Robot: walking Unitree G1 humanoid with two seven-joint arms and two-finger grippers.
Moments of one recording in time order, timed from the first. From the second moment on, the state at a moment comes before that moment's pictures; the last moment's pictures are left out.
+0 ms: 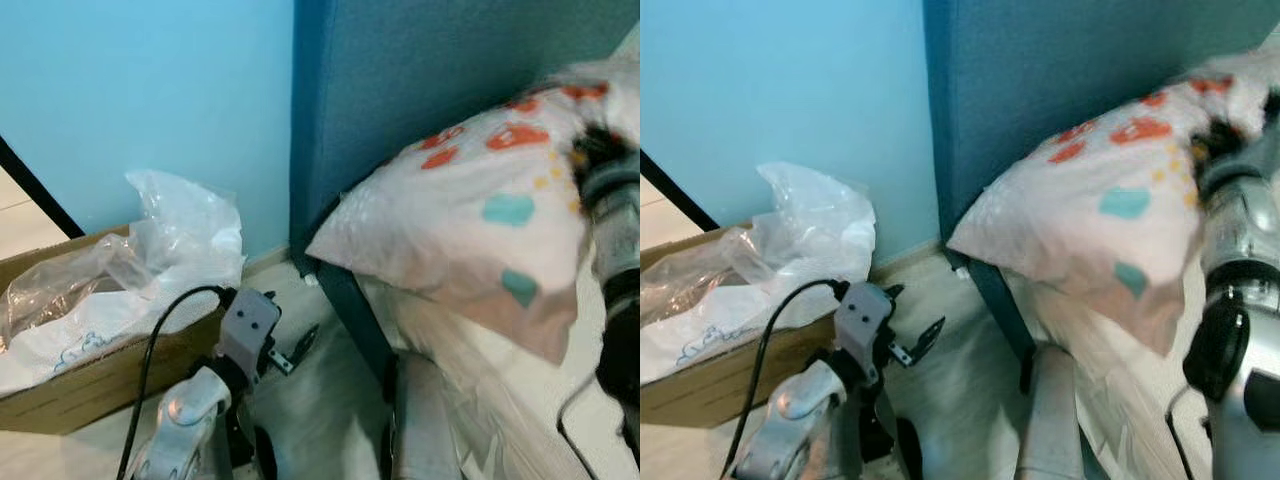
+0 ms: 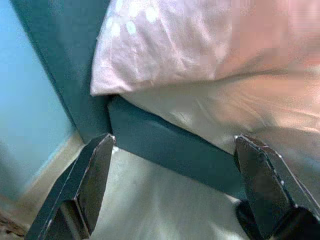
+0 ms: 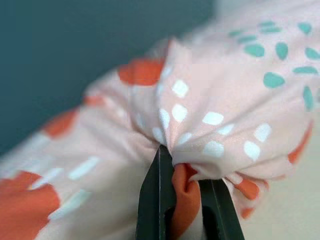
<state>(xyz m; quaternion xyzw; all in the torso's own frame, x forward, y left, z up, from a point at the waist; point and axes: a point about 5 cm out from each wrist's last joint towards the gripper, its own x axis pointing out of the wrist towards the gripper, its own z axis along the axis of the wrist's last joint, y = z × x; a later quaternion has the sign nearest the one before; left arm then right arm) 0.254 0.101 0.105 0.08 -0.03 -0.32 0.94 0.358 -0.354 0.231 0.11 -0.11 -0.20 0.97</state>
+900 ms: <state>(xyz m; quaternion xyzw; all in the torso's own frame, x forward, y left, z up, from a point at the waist) 0.274 0.105 0.115 -0.11 -0.03 -0.27 0.96 0.324 -0.357 0.137 -0.01 0.04 -0.36 0.93</state>
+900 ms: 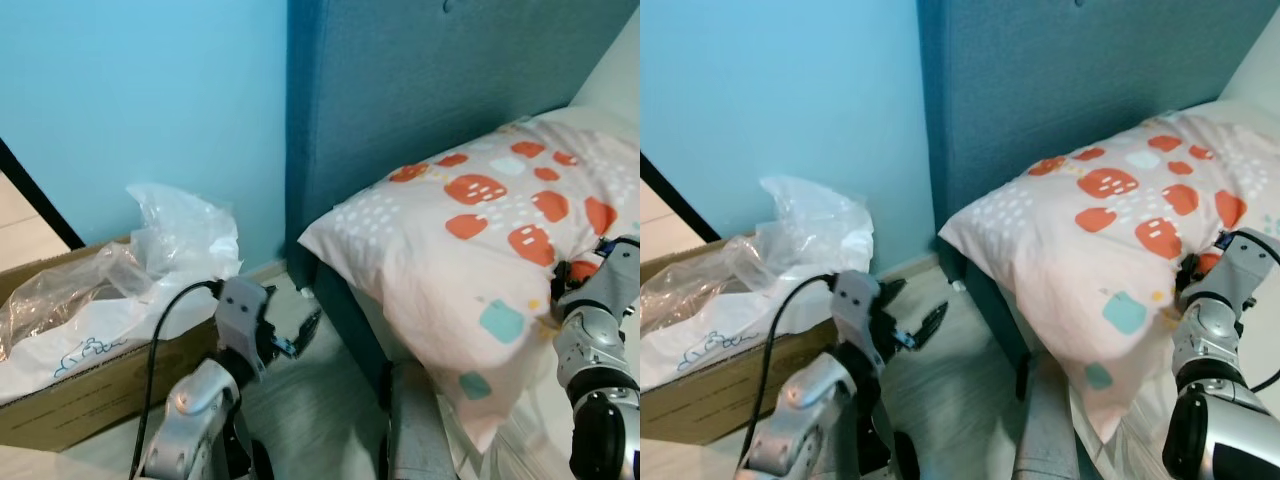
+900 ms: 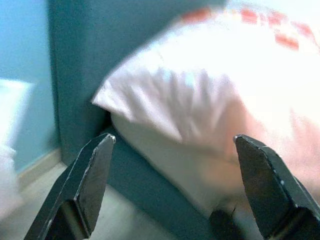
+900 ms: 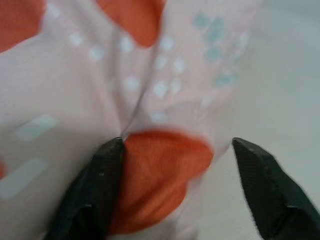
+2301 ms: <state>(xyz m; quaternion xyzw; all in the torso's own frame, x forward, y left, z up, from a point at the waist) 0.251 0.206 0.033 -0.08 0.09 0.04 0.99 0.358 -0.158 0.095 -0.44 0.18 0.36 0.80</state>
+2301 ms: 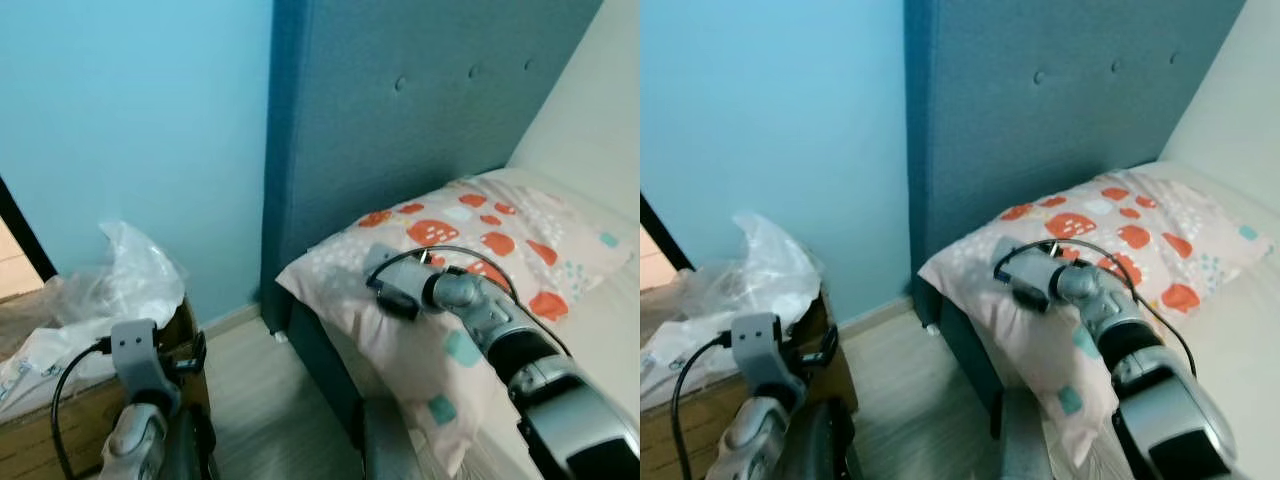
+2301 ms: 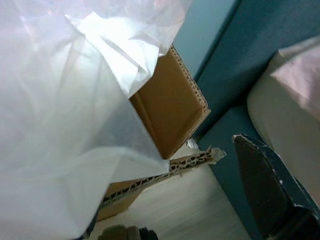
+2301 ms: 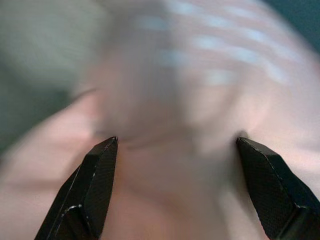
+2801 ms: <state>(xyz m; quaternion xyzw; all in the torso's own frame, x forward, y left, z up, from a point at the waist) 0.236 0.197 0.030 -0.07 0.09 0.03 0.99 0.346 -0.090 0.115 -0.30 0.08 0.50 0.80</state>
